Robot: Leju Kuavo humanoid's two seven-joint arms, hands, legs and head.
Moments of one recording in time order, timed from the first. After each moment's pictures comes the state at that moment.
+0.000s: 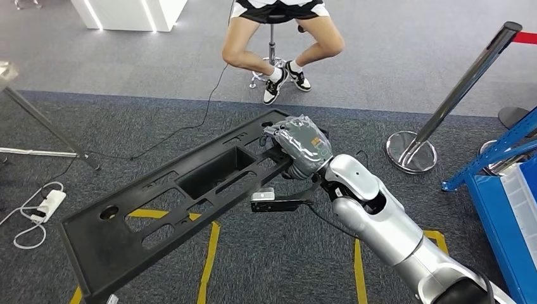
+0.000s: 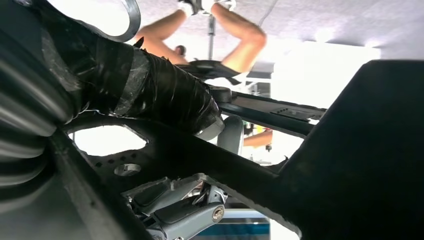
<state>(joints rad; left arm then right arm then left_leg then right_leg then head) 0.10 0.13 -0.17 -0.65 0.43 -0.19 0.21 -0.58 -0.29 0.86 -1.41 0.65 -0.07 -0.15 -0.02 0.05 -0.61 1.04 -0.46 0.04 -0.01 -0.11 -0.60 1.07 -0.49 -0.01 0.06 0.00</state>
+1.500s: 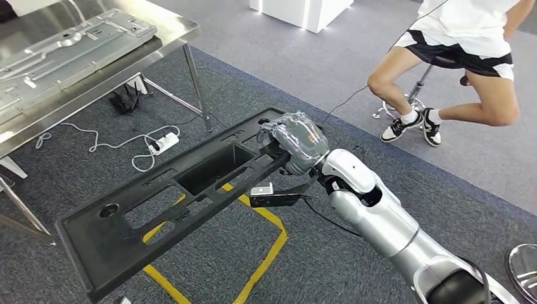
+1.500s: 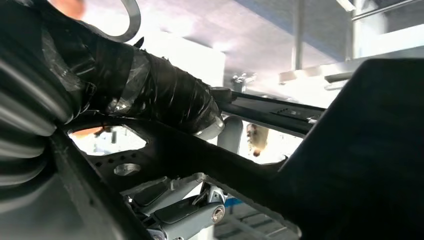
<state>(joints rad) 0.06 0.22 -0.52 -0.65 0.73 -0.10 0.15 -0.62 -0.29 0.87 -1.35 0.62 -0.08 -0.17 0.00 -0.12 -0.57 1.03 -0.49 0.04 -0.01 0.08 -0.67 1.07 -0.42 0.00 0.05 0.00</state>
